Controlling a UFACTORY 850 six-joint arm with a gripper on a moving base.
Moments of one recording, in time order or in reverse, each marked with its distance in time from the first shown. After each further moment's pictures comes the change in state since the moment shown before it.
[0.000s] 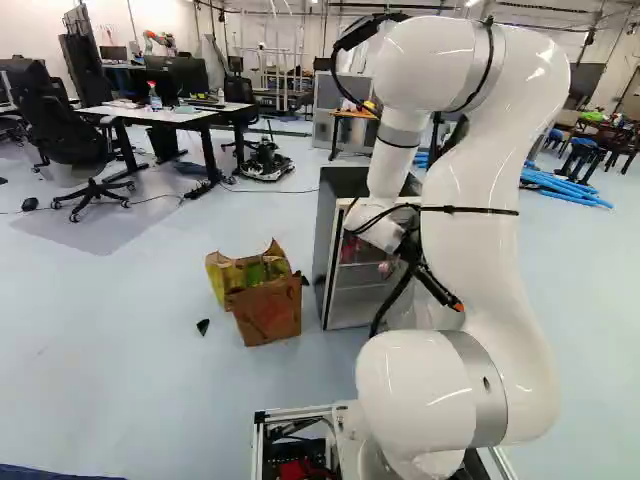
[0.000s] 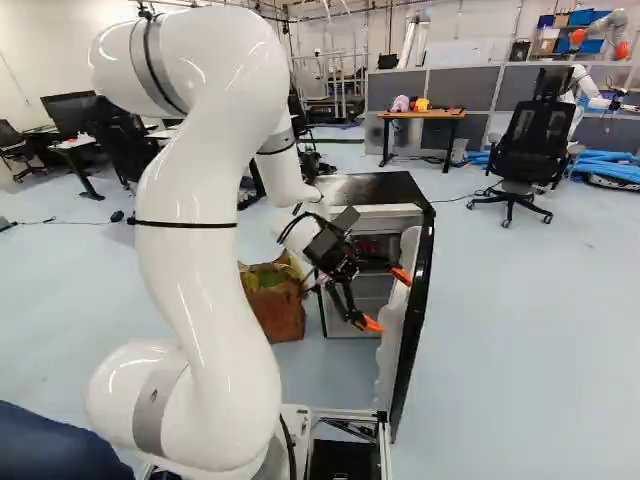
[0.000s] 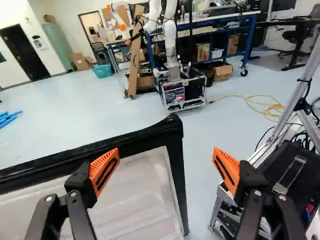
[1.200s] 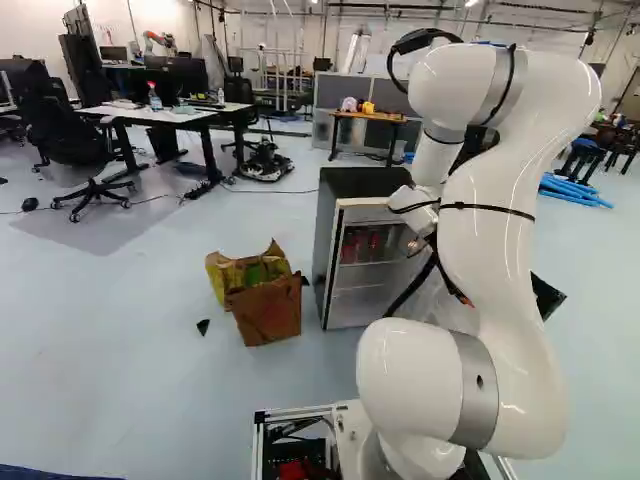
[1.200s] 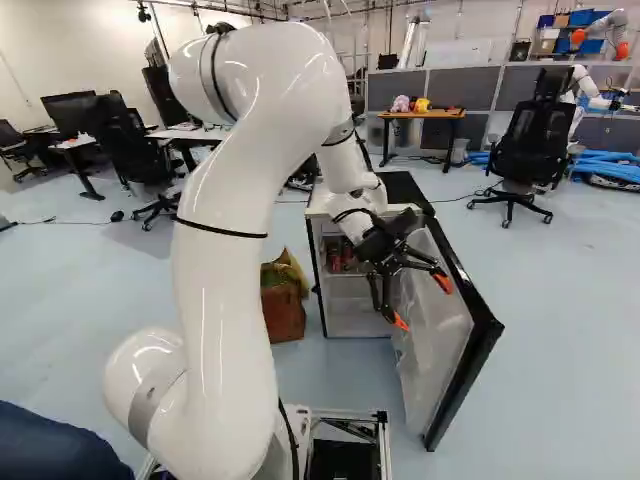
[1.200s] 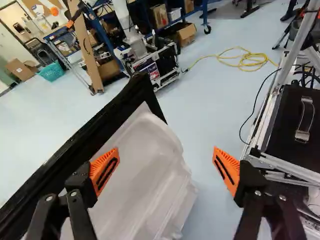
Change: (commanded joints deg) arm -15.8 -5.1 -14.6 3.1 -8.6 0.0
